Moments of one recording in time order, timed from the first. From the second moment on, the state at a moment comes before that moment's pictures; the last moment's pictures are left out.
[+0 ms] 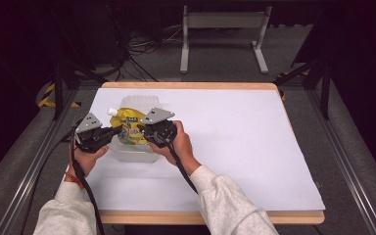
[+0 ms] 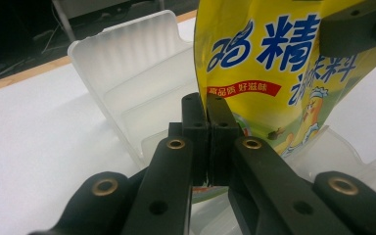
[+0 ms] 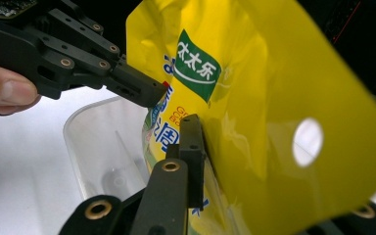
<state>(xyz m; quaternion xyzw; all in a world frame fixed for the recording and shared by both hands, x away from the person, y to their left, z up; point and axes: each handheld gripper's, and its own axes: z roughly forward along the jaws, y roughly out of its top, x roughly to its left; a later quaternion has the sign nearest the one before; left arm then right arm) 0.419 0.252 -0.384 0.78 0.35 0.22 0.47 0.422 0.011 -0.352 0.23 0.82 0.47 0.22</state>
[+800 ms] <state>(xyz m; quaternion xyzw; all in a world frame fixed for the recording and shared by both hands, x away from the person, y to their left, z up) 0.419 0.253 -0.389 0.78 0.35 0.23 0.46 0.422 -0.003 -0.367 0.23 0.83 0.46 0.21</state>
